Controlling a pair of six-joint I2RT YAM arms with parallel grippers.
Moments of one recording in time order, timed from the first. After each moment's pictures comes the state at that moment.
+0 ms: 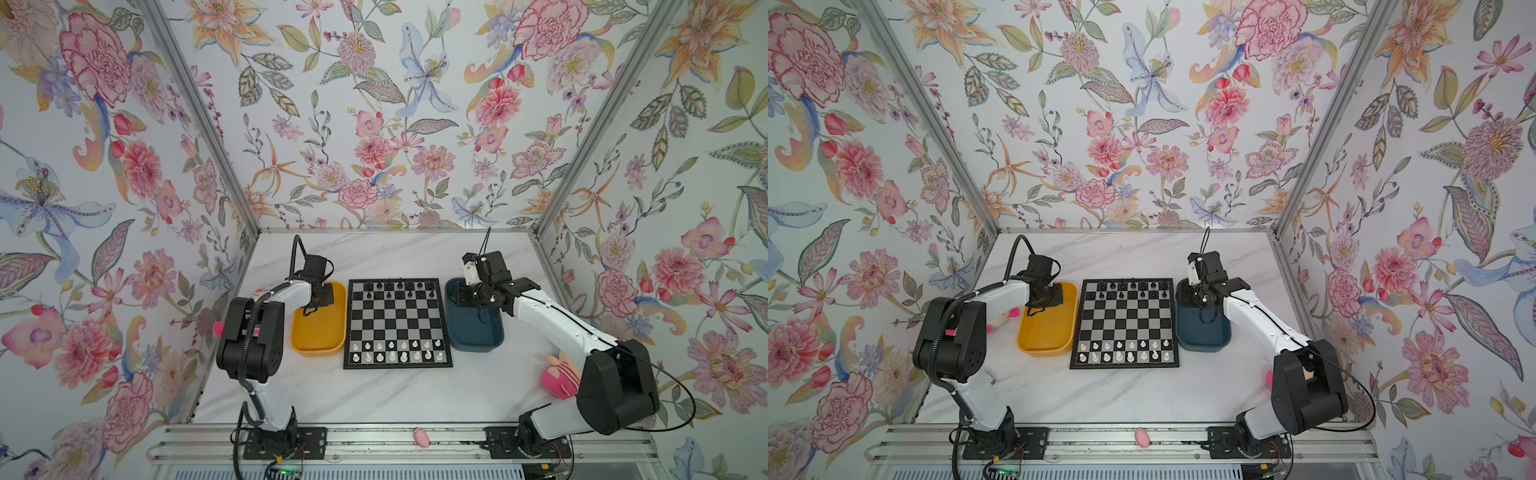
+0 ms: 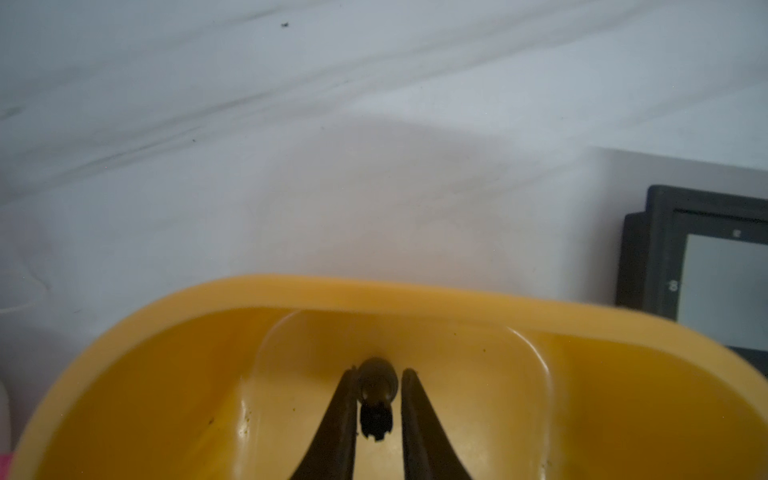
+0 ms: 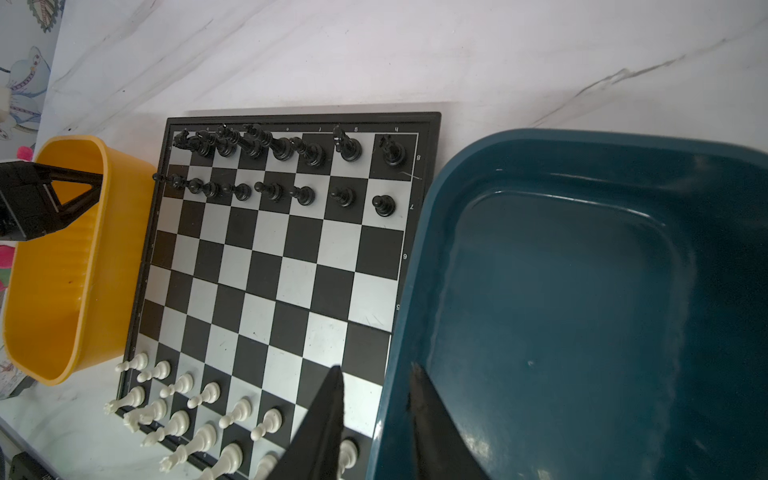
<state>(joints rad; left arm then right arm) -0.15 1.81 1.10 -0.39 -0.11 -0.26 0.37 1.48 1.08 -0.52 -0.21 0.31</state>
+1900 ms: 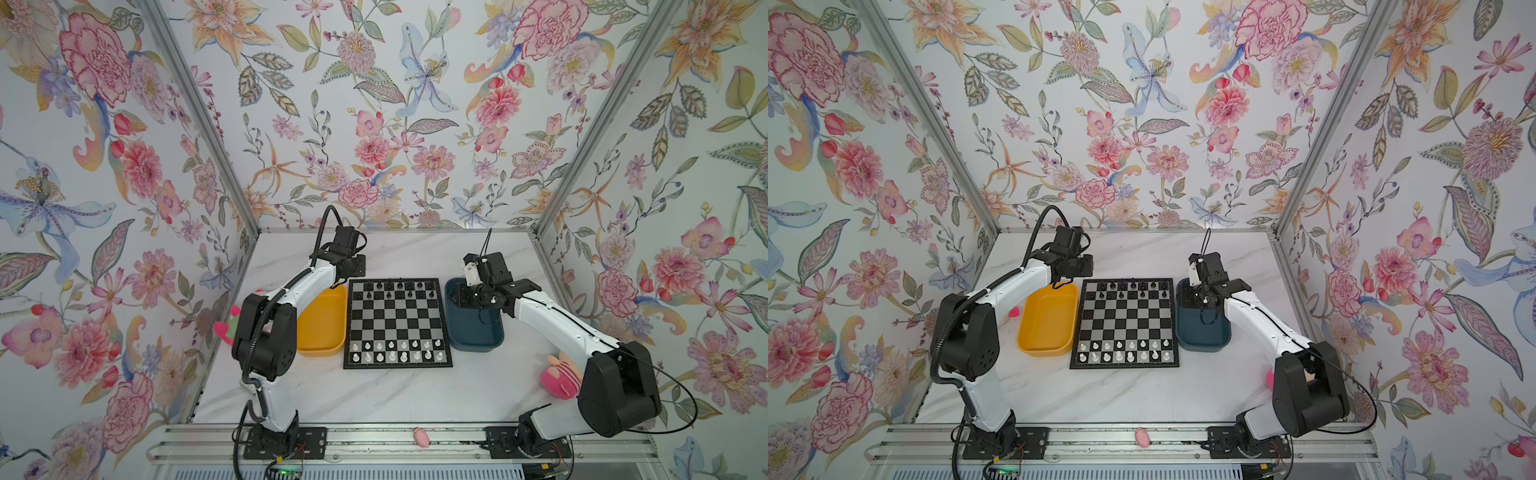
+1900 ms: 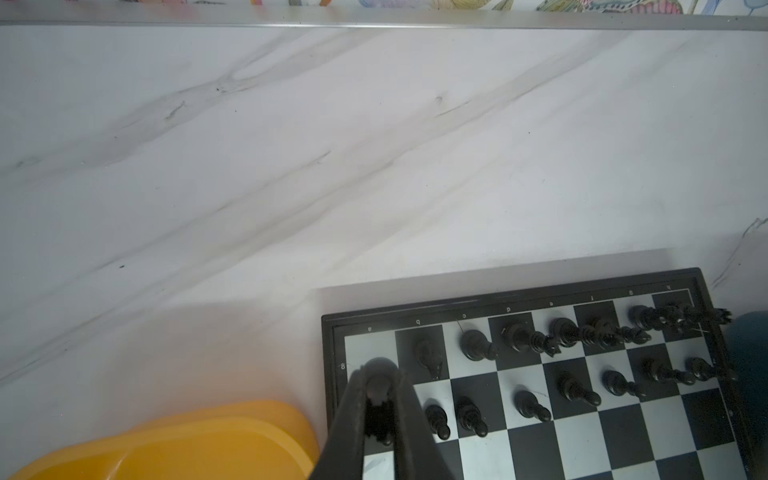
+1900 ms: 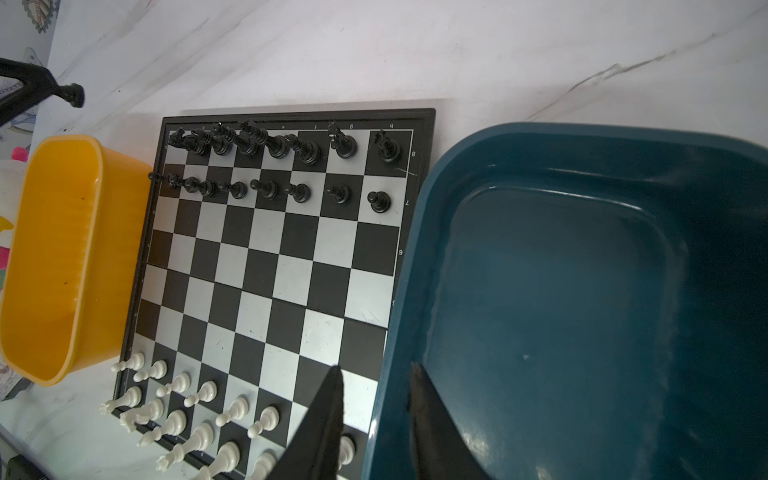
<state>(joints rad) -0.37 1.88 1.47 -0.49 -0.07 -0.26 0.36 1.46 1.06 -0.52 -0.20 0.31</state>
